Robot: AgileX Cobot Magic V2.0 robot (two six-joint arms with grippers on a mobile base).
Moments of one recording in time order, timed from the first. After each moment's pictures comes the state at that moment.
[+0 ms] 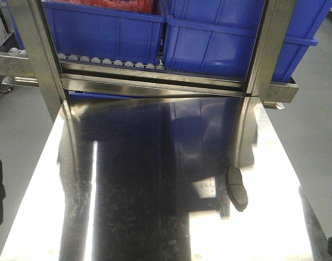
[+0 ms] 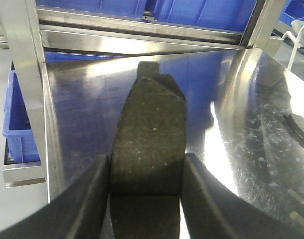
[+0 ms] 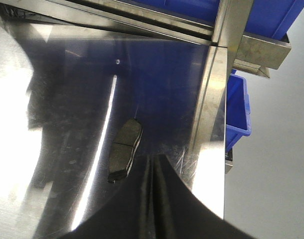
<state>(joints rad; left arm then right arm) -0.37 0.45 -0.39 0.11 0.41 -0.24 0.26 0.45 -0.44 -0.08 0.53 0.04</state>
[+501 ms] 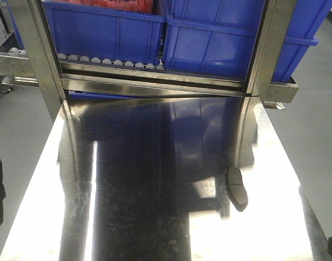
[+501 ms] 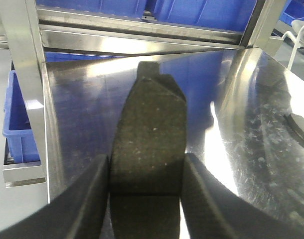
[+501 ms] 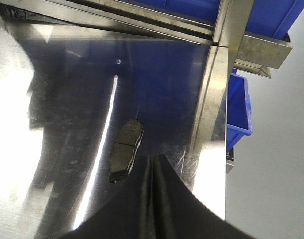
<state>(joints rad) -0.37 0.45 -0.39 0.11 0.41 -0.24 0.26 0.45 -0.44 -0.08 0.53 0.04</state>
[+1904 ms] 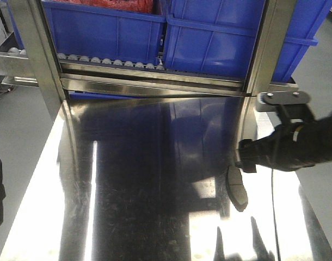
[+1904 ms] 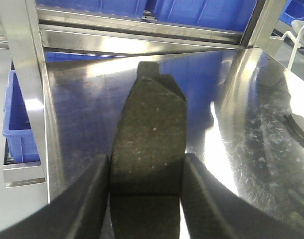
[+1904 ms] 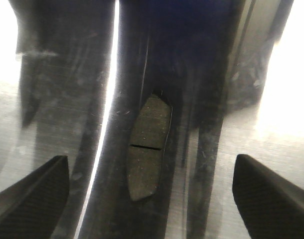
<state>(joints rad) -0.37 0.45 -0.39 0.11 0.41 -0.24 0.26 1.42 -0.91 0.06 0.61 0.07</state>
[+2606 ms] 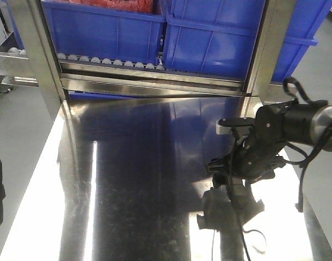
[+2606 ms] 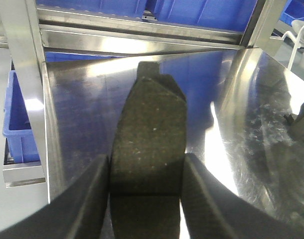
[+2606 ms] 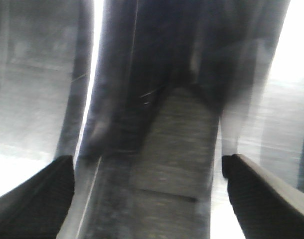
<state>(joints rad) -0.37 0.45 -0.39 0.11 0.41 -0.24 0.30 1.85 -1.13 0.07 0.71 0.09</state>
